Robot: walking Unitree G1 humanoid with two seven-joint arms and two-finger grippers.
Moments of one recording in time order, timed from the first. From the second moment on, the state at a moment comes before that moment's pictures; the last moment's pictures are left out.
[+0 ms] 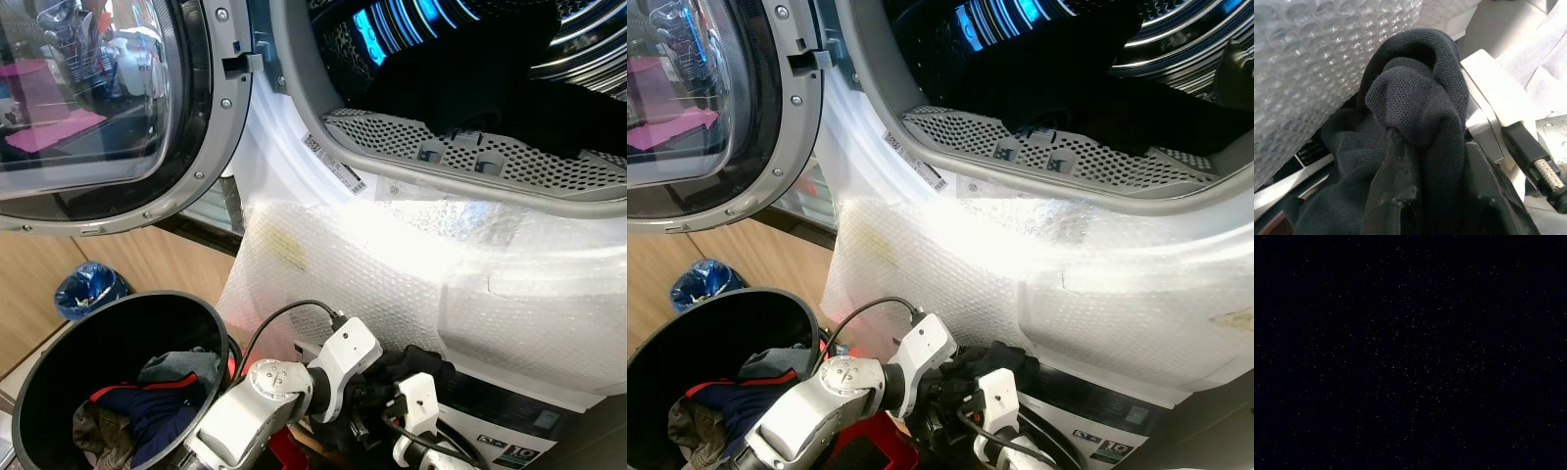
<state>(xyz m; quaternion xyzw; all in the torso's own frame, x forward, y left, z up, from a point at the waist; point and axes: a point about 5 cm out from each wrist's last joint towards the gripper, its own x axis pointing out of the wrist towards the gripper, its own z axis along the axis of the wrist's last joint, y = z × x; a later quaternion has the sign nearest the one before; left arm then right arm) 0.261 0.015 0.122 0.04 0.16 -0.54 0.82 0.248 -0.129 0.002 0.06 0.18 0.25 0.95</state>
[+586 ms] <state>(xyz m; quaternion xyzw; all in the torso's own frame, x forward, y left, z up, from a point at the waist) 0.250 -0.001 0.167 -0.04 0.07 -0.61 0.79 0.202 -0.160 -0.015 0.27 0.18 0.25 0.91</state>
